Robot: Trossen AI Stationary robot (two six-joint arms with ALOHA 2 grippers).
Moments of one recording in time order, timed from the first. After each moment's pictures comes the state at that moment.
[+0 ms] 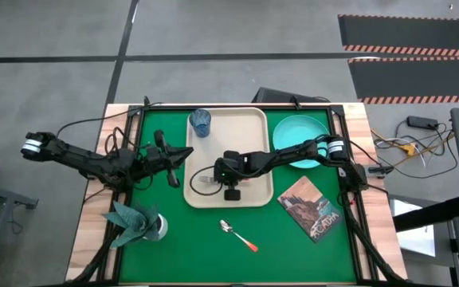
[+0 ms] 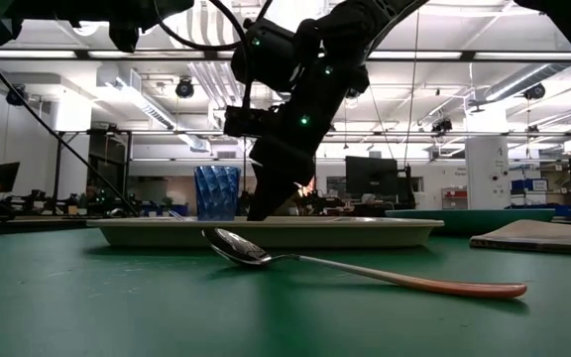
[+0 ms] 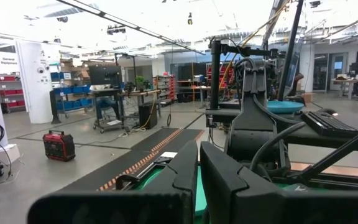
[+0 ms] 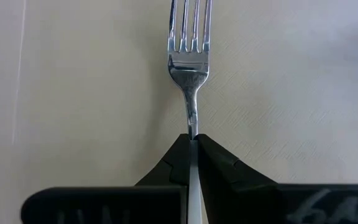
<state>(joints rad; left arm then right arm) -0.19 0.82 0.39 0.70 -0.53 0.15 -0.01 2.14 1.52 -0.41 0.08 -0.10</state>
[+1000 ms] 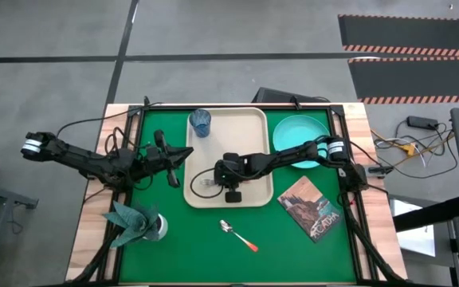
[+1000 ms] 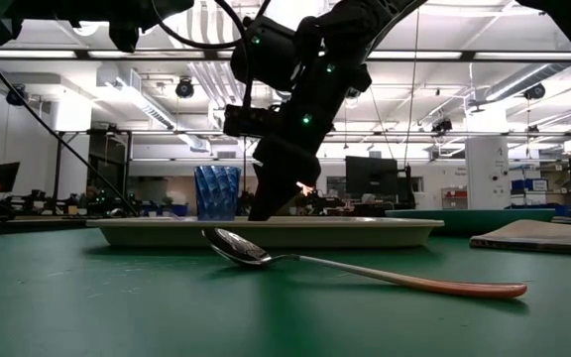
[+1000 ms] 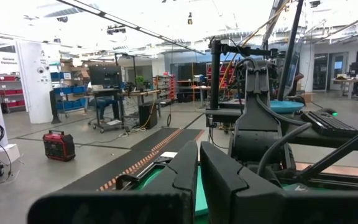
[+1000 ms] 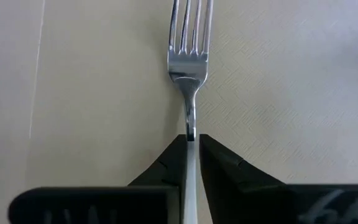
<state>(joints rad) -0.19 0.82 0.39 0.70 -0.53 0.15 0.00 2.14 1.52 -0.42 0.07 -0.11</state>
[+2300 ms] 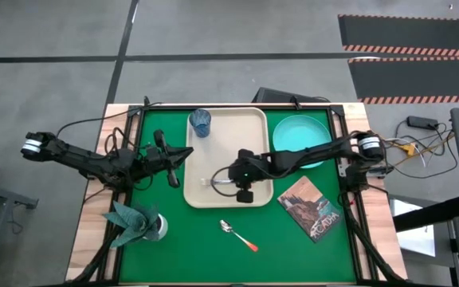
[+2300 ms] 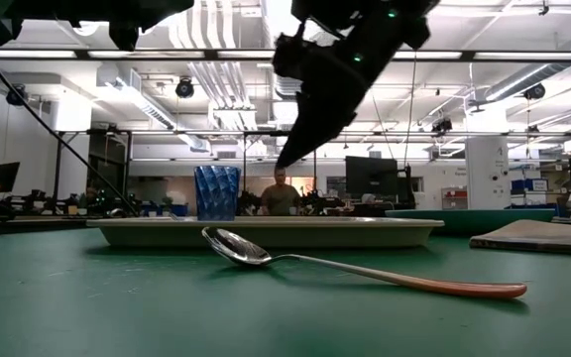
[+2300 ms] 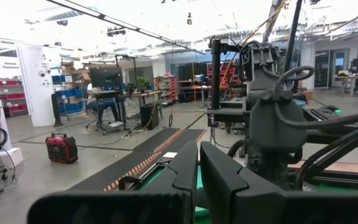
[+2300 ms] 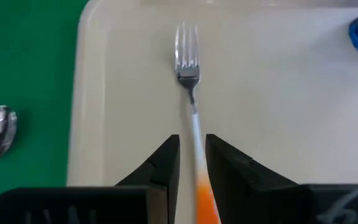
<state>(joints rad) -0.20 0.82 0.39 0.70 -0.53 0.17 0.05 1.82 1.25 -0.31 0.08 0.02</state>
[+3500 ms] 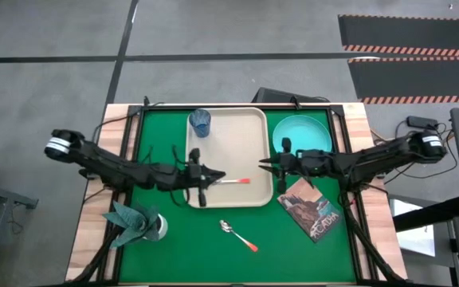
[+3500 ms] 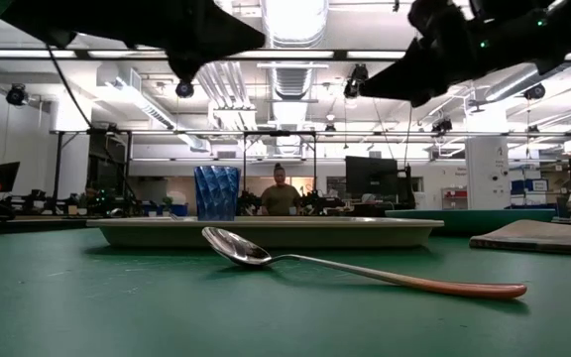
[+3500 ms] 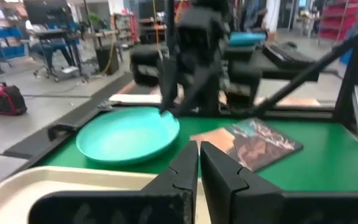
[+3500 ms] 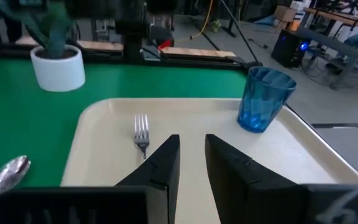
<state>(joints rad) -0.23 1.33 0.59 0.69 -0.42 0.00 0.05 1.18 0.47 0.47 0.21 -0.08</state>
